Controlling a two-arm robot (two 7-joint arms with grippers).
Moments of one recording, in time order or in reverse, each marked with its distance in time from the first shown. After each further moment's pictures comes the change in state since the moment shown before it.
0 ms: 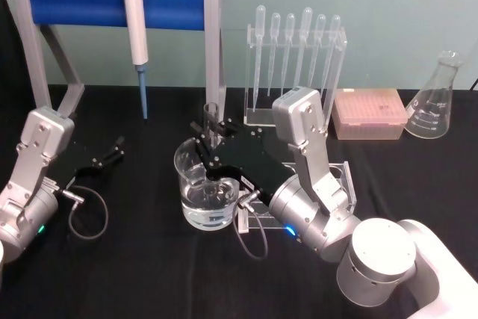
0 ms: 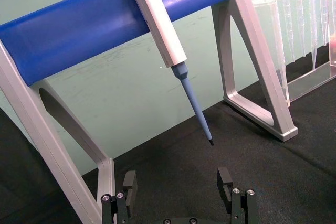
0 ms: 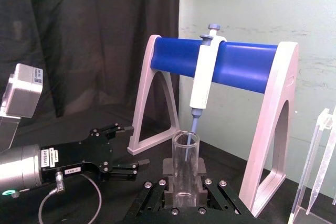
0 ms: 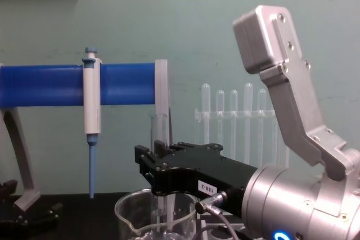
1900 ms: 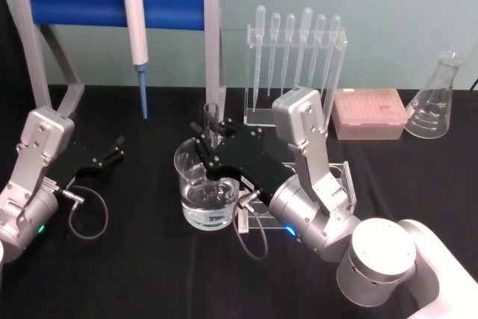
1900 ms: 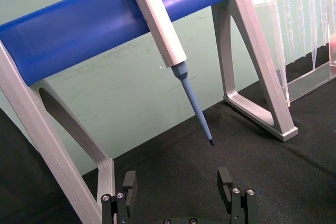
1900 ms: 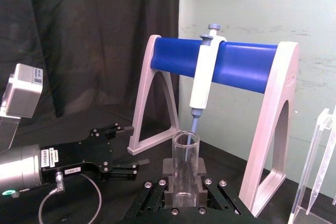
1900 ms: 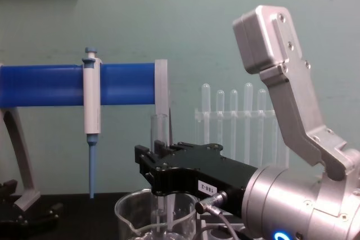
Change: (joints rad) left arm 0.000 0.000 0.000 0.000 0.000 0.000 0.000; right arm 0.000 0.000 0.000 0.000 0.000 0.000 0.000
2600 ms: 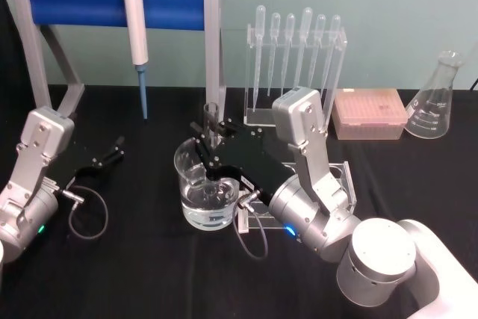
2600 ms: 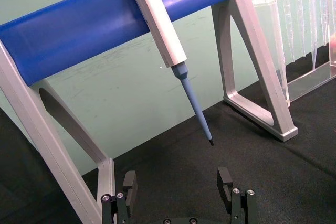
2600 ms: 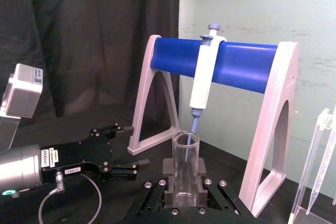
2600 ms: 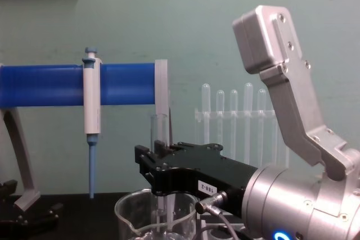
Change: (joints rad) left arm 0.000 0.000 0.000 0.000 0.000 0.000 0.000; right arm 0.000 0.000 0.000 0.000 0.000 0.000 0.000
